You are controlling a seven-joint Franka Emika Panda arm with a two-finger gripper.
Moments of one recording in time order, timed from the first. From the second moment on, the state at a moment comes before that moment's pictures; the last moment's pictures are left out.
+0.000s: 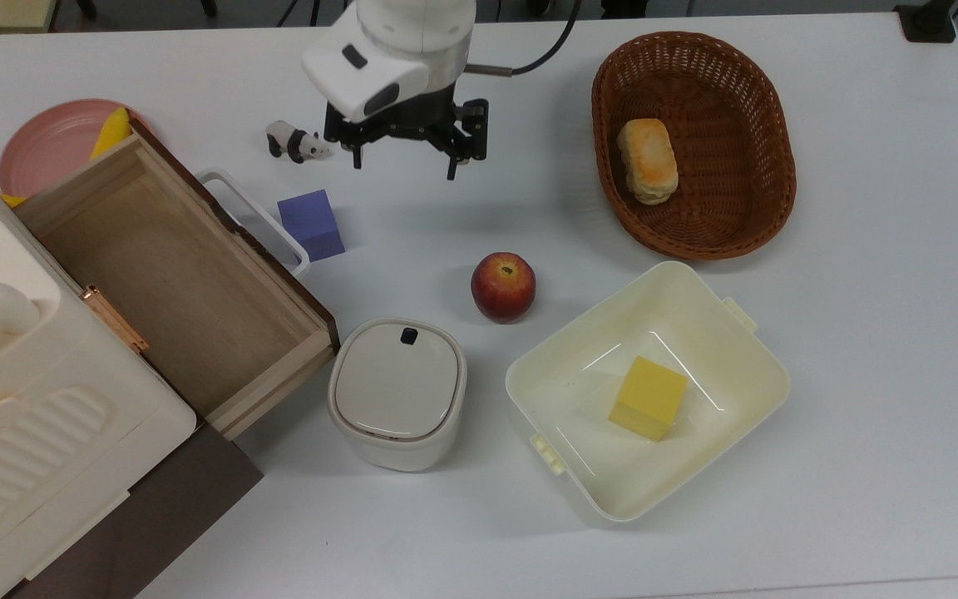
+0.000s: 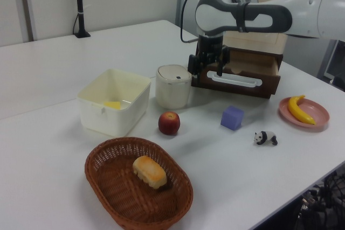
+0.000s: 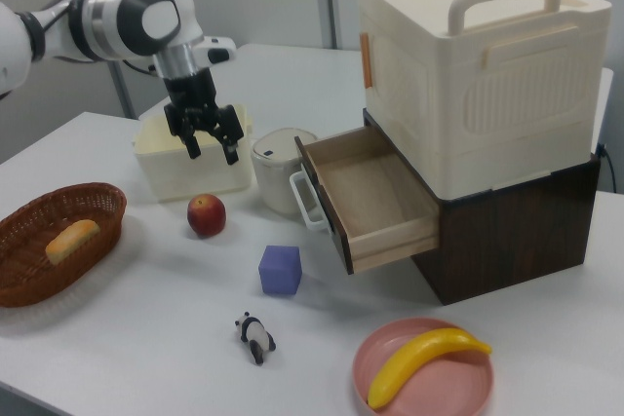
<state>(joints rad) 0.07 0.23 0.01 -1.58 -0.13 1.78 0.17</state>
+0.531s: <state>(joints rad) 0.08 0.06 -0.04 -1.55 -0.04 1.61 0.20</state>
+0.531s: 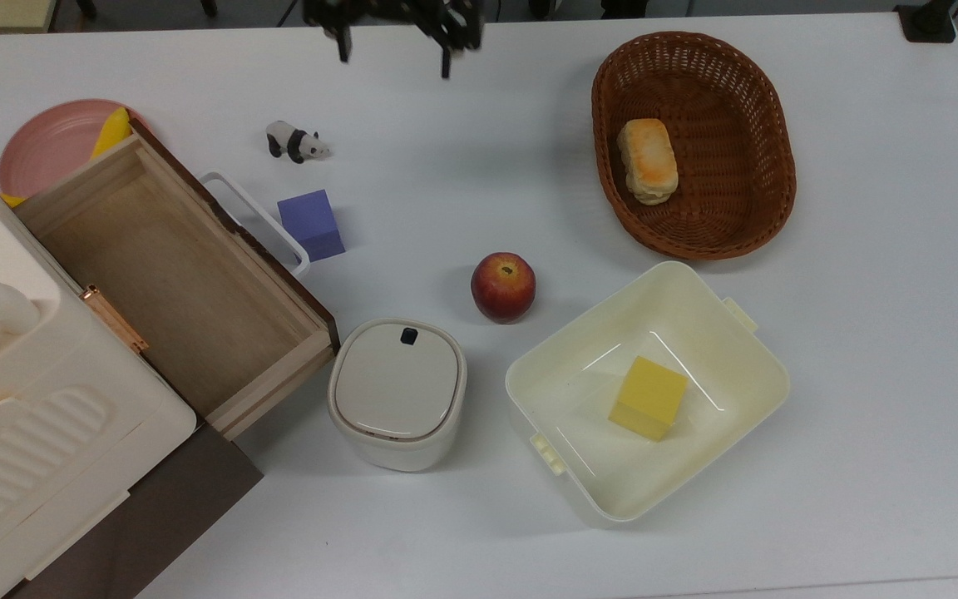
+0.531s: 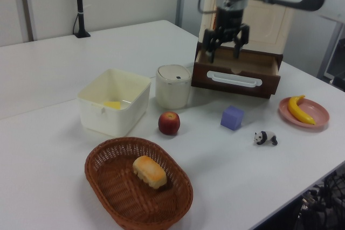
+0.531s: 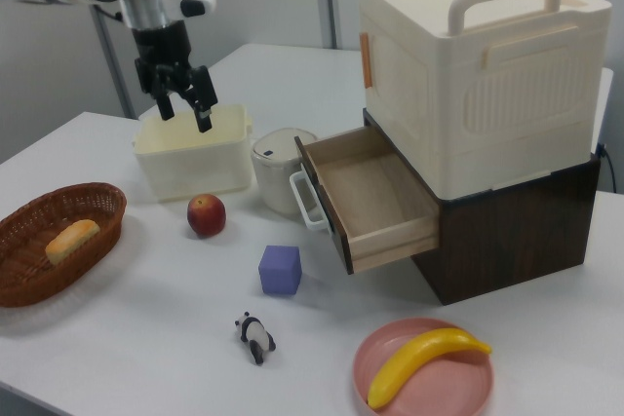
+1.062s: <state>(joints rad) 0.03 0.03 -0.14 -1.55 0.09 1.61 0.05</state>
